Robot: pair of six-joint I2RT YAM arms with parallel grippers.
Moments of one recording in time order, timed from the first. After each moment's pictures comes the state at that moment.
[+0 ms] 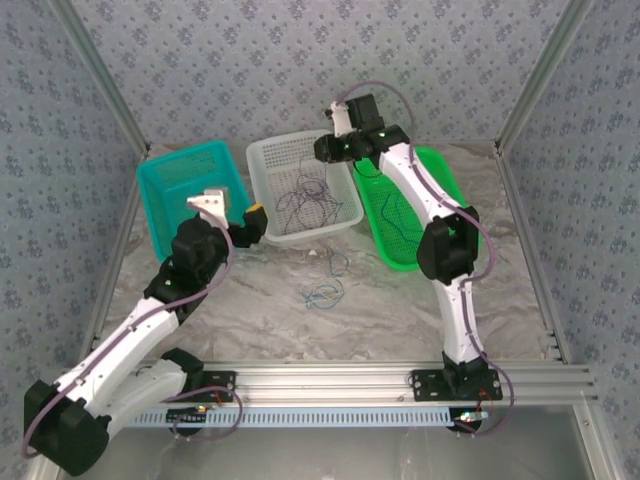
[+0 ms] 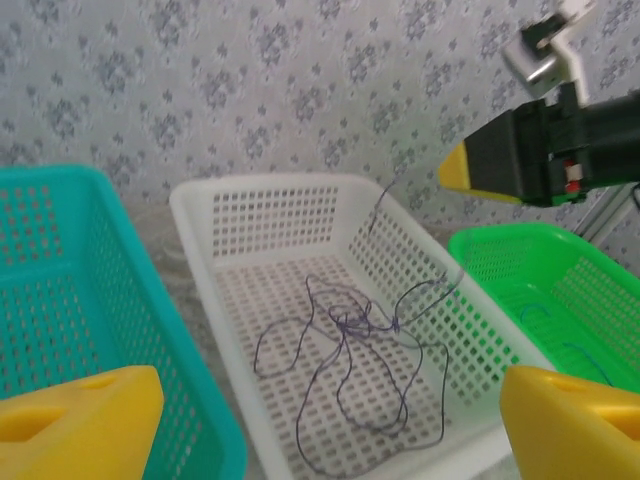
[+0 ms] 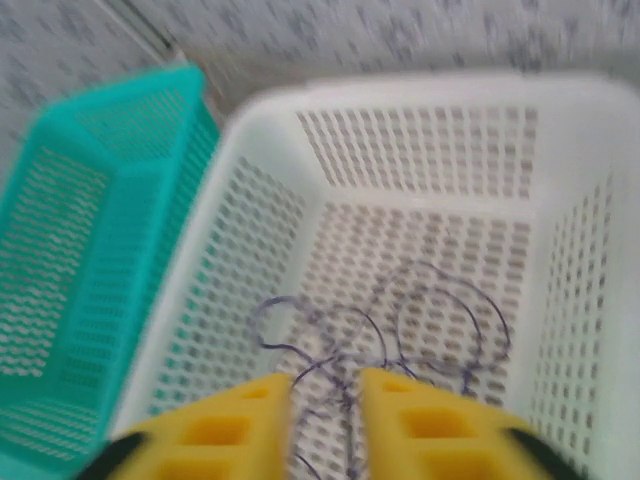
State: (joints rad) left arm -0.51 0.87 0.64 0.04 -0.19 -0.34; right arm 0.43 2.25 2.25 -0.73 -0.36 0.20
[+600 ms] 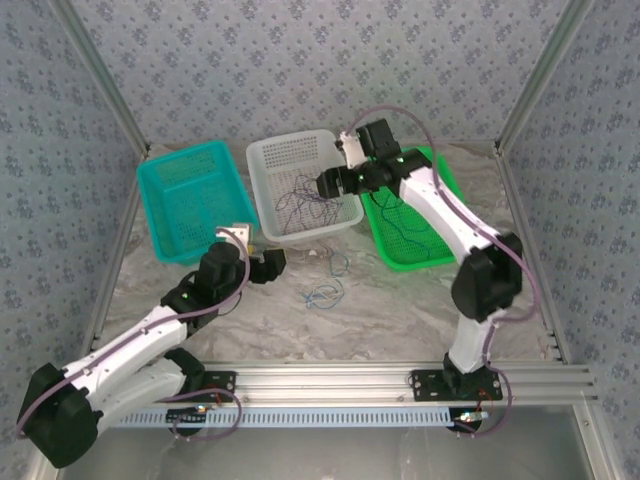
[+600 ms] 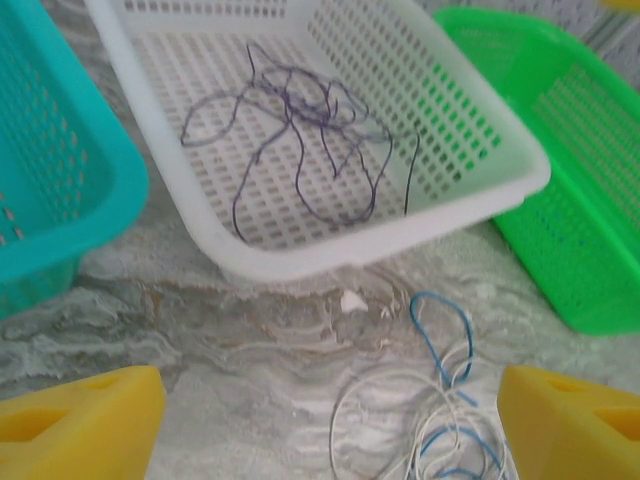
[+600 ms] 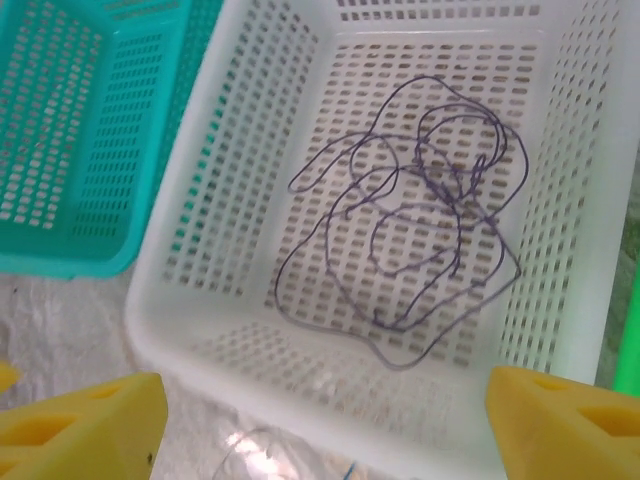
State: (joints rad) left arm -0.67 0.91 0.50 -0.07 -0.12 -0.50; right arm 0.49 1.76 1.68 -0.73 -0.30 0.16
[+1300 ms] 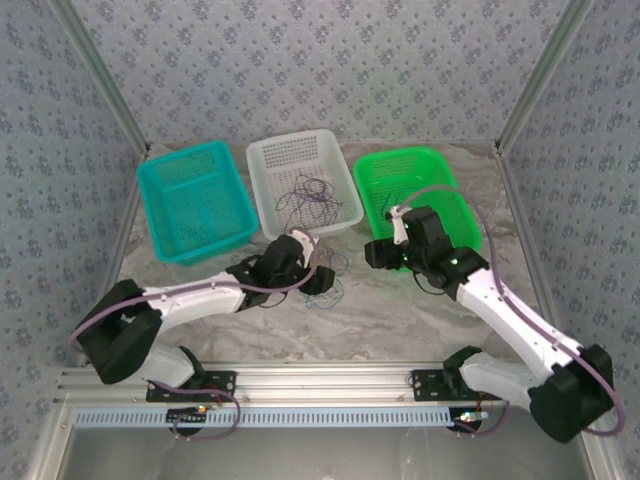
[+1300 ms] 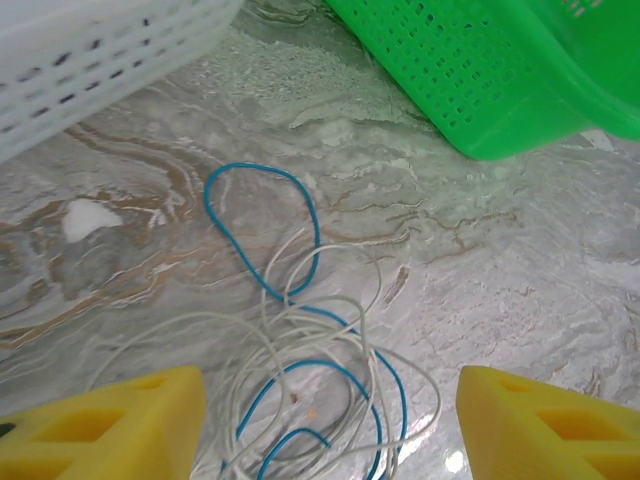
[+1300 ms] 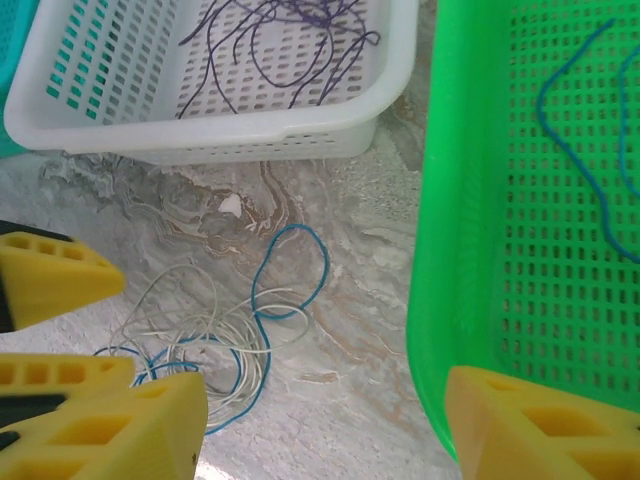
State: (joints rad) left arm -0.87 1.44 0.72 0.03 0.07 -0.45; right arm 0.52 1.03 0.82 -0.52 -0.07 0.29
